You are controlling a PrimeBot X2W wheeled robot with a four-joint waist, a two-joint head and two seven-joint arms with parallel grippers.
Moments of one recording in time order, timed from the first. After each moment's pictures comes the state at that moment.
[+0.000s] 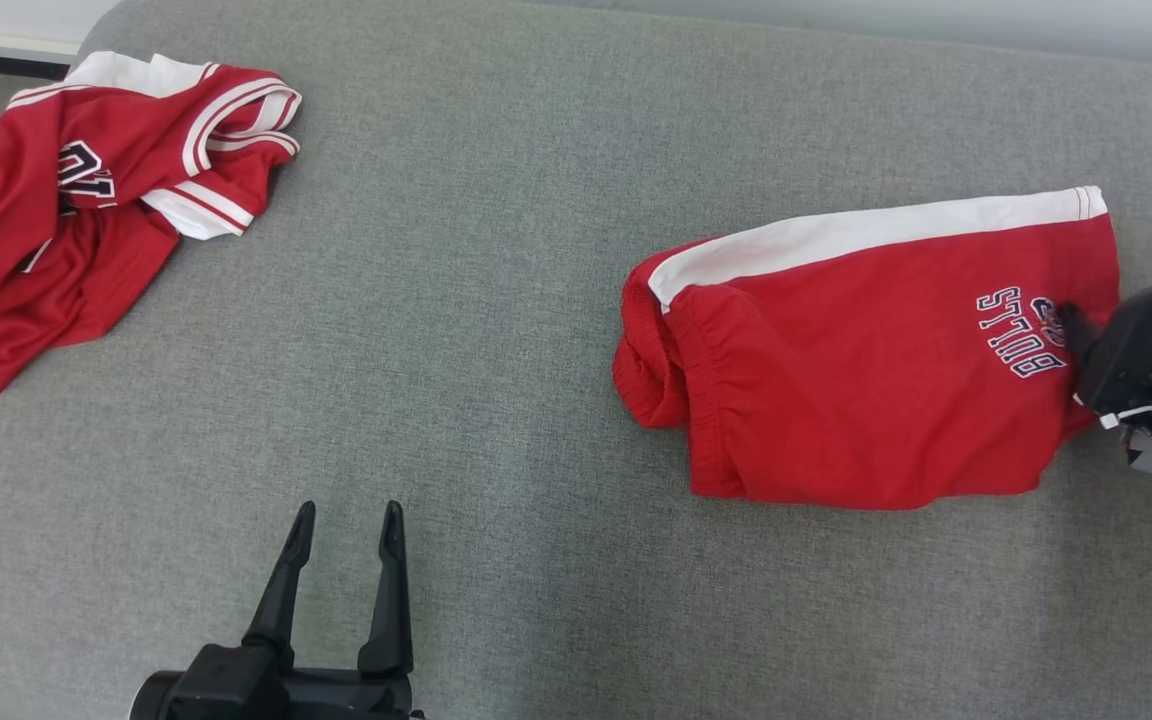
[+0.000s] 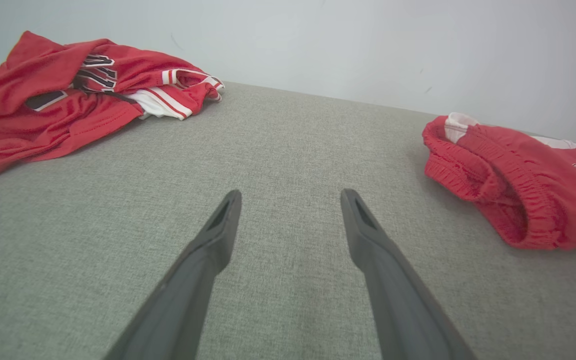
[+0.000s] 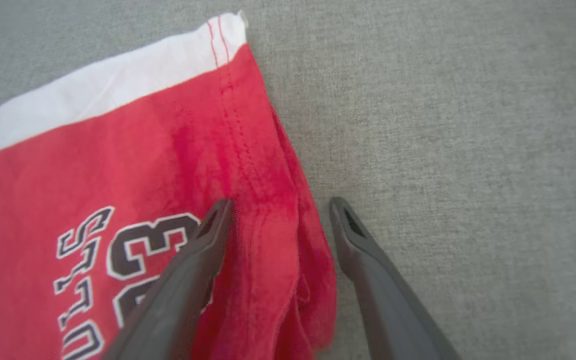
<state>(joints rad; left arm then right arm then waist) -0.04 0.08 -0.20 0.04 -0.26 0.01 -0.26 -0.75 -0.28 -0.20 0.74 0.22 0.13 0.59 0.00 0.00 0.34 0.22</state>
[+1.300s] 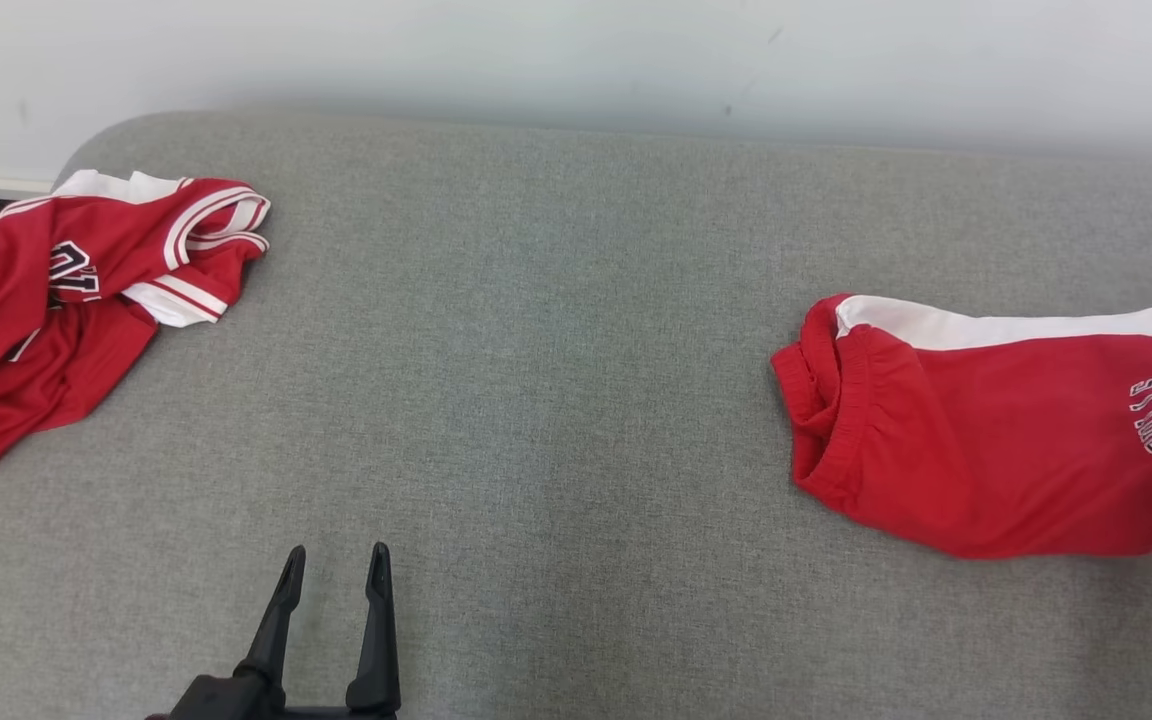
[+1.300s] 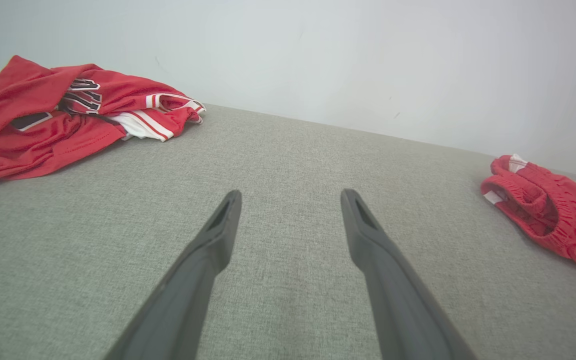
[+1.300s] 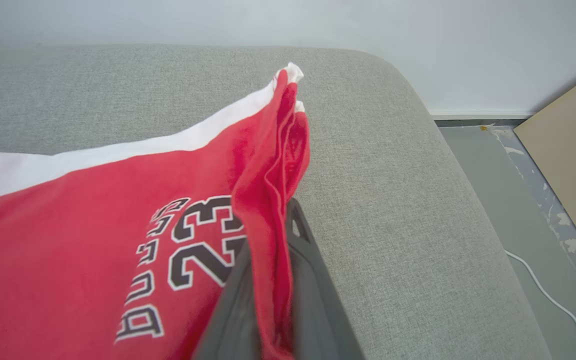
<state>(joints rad) 0.00 0.05 -0.15 0.09 -0.26 -0.04 -0.26 -0.50 -0.34 -0.37 0.50 -0.01 0.13 0.46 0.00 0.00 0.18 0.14</state>
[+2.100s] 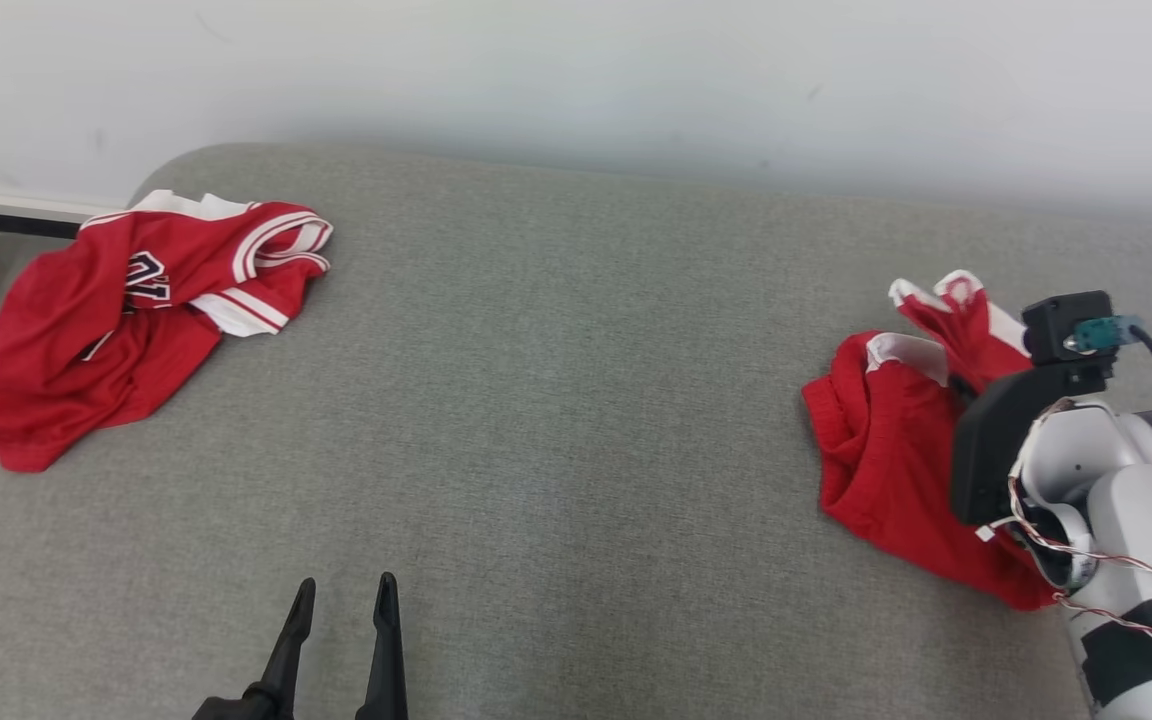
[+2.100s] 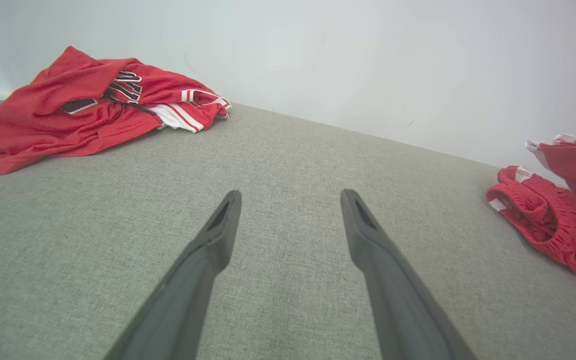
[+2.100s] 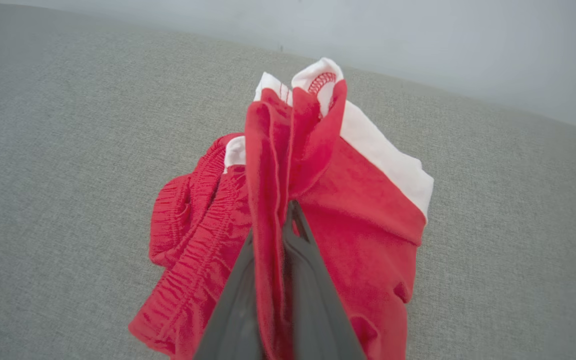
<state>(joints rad) 0.03 0.05 -0.17 0.12 -0.30 -0.02 -0.26 -0.53 -0.26 0.06 0.44 0.19 0.13 0.54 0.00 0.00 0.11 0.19</state>
